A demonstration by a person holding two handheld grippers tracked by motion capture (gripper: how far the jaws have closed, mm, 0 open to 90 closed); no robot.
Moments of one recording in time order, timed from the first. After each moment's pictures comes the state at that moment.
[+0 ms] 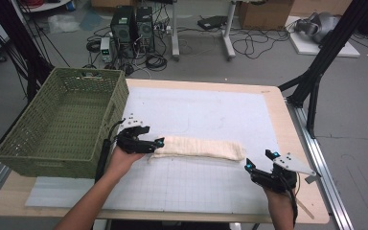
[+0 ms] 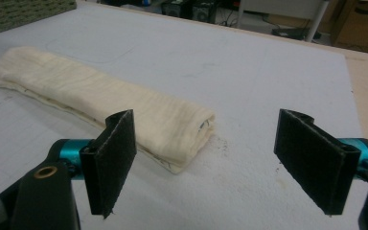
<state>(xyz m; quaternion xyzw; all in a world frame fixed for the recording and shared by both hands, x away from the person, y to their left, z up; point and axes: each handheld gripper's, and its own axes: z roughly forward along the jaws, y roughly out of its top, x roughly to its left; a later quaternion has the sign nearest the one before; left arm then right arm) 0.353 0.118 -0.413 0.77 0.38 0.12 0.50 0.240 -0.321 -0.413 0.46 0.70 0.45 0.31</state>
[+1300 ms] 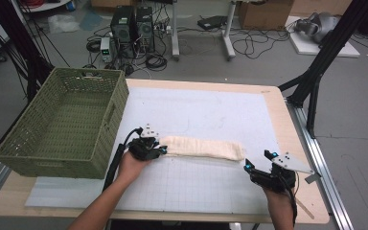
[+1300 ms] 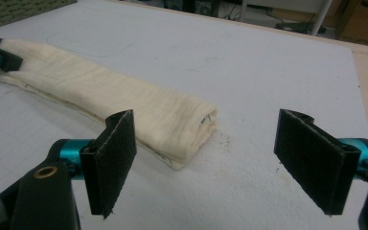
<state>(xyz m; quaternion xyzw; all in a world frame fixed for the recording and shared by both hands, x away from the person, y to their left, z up) 0.353 0.092 -0.447 0.83 0.34 0.13 0.41 0.243 -0.321 -0.415 0.46 0.71 0.45 0.30</state>
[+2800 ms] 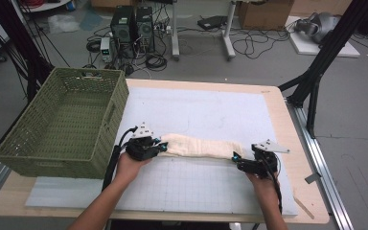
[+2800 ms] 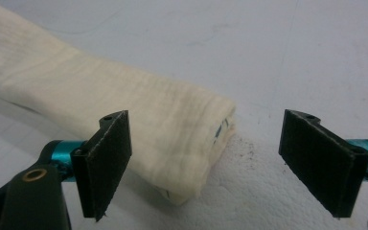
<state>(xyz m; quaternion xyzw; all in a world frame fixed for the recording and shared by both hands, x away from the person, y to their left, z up) 0.344 0.100 -0.432 0.80 0.33 0.12 0.48 0.300 -0.298 -0.442 0.49 0.73 0.41 0.25</state>
